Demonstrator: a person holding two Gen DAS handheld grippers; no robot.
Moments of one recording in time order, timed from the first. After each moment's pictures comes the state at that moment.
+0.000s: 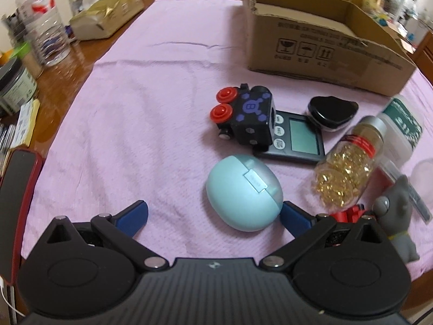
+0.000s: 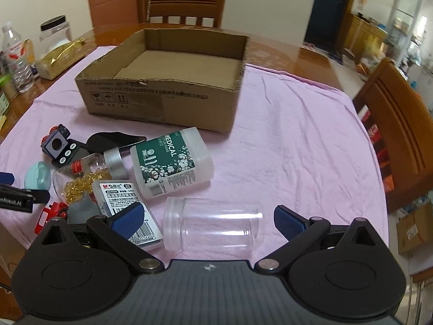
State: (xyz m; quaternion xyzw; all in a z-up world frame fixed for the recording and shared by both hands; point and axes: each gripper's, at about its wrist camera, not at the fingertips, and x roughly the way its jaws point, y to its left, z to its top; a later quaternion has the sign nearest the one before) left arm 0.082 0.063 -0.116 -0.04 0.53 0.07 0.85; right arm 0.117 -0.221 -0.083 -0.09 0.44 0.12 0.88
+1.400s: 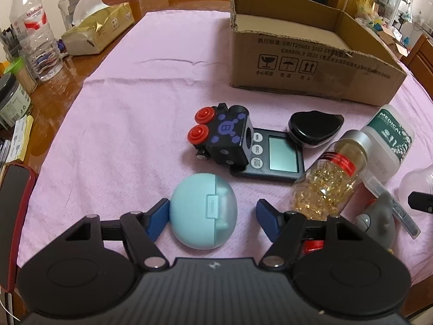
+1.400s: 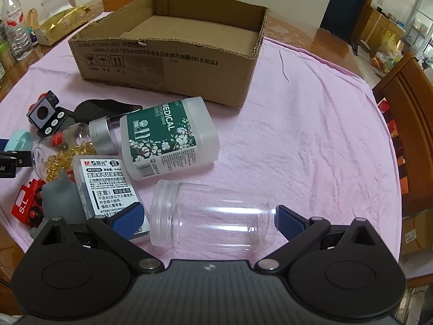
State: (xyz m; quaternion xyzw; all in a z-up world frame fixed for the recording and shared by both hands) left arm 0.091 0.047 -0.109 -0.03 0.51 0.05 0.86; right arm 0.140 -0.213 -0.118 -0.13 0.49 0.13 0.85
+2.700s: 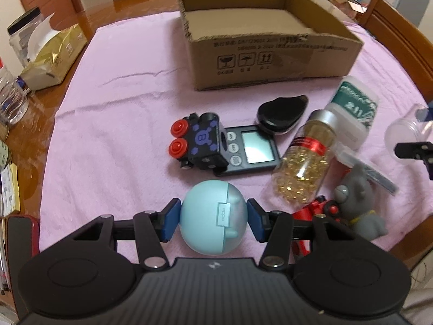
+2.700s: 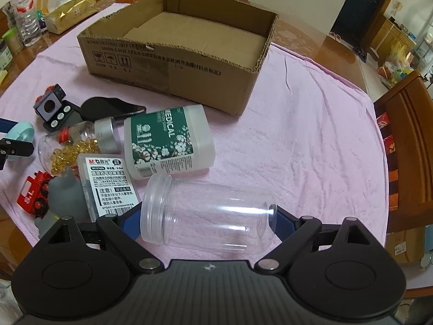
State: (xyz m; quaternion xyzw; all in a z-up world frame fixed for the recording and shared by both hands) left arm 0.100 0.049 -0.086 0.04 0.53 -0.06 0.84; right arm 0.145 -0.216 -0.097 -0.16 0.50 0.15 0.84
